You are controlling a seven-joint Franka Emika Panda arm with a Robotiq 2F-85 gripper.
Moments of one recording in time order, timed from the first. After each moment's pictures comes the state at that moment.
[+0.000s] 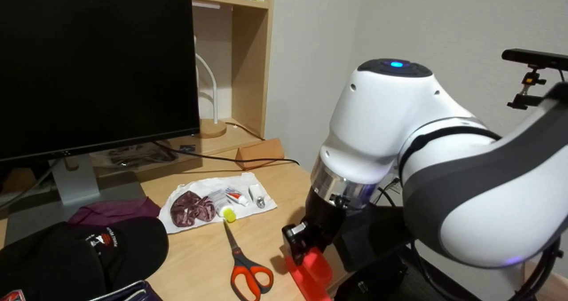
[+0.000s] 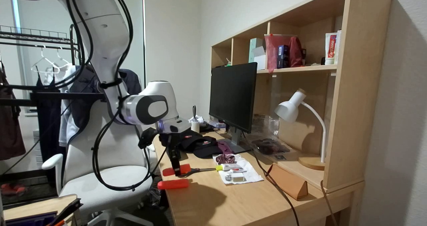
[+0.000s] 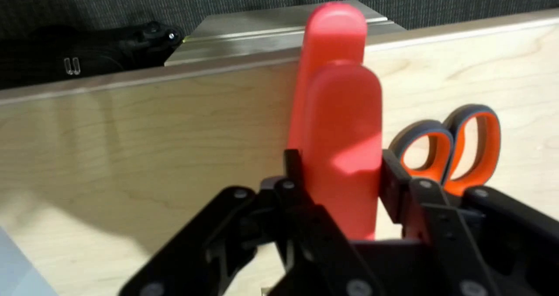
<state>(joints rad) 0.25 0.11 -0.01 -2.60 -0.26 2.89 0.81</state>
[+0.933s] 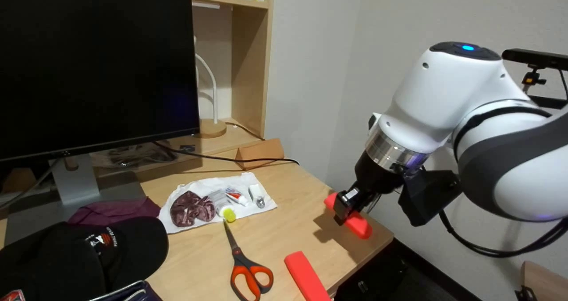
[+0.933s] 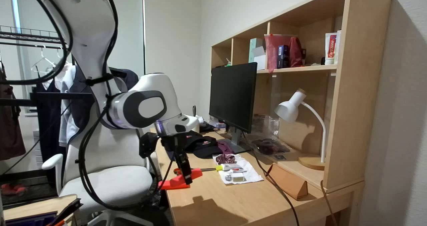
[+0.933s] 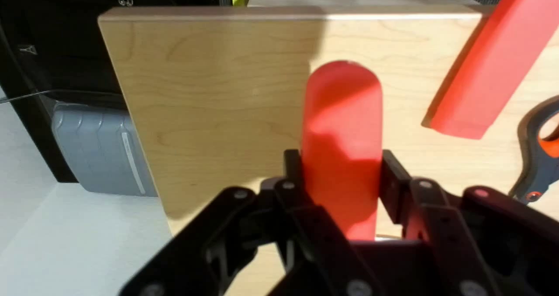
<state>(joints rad) 0.20 -0.03 -0.23 -2.75 -0.45 3.00 0.59</state>
